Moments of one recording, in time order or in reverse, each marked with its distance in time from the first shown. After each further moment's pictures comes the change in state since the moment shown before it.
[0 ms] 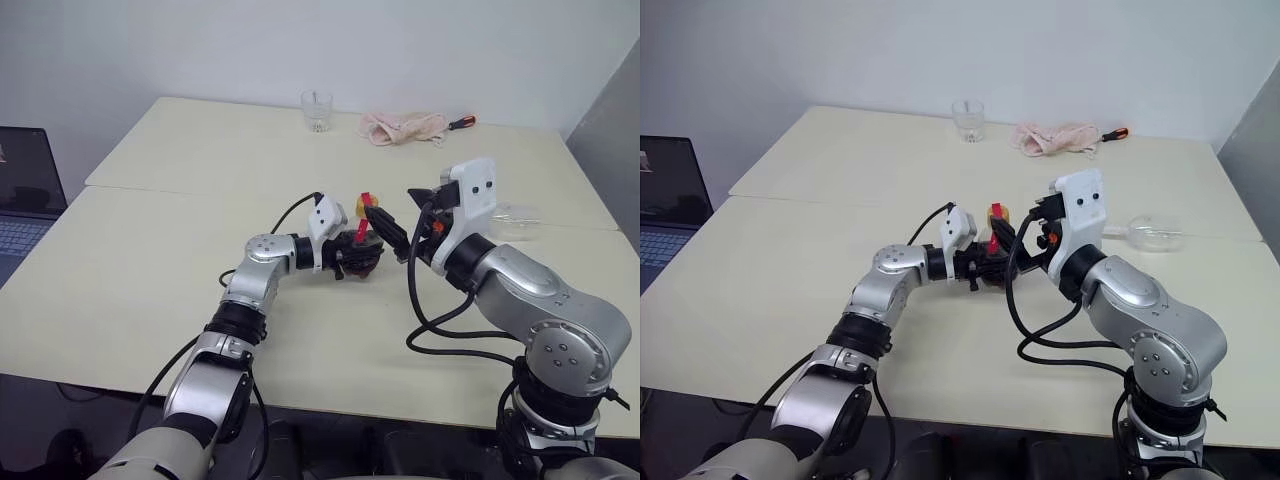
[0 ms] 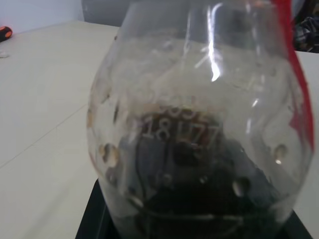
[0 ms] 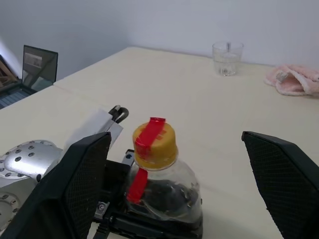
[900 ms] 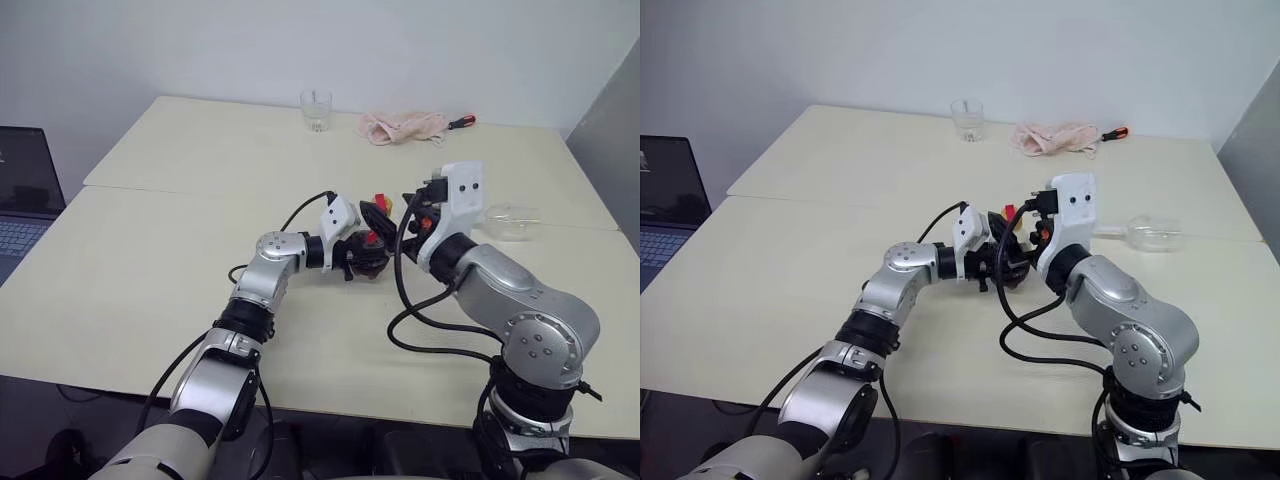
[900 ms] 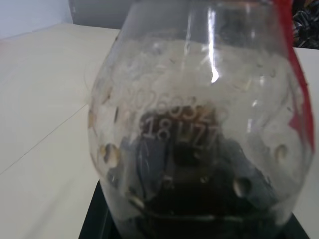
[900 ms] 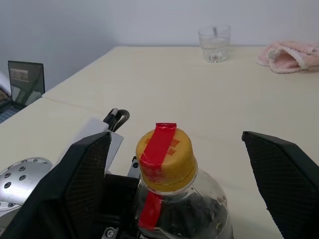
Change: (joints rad) left arm -0.014 -0.017 -0.030 -0.001 0.014 -0.011 0.010; right arm -0.016 0.119 0.007 0.094 -0.053 -0.025 -0.060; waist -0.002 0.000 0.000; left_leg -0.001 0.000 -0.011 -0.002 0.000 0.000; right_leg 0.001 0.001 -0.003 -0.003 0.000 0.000
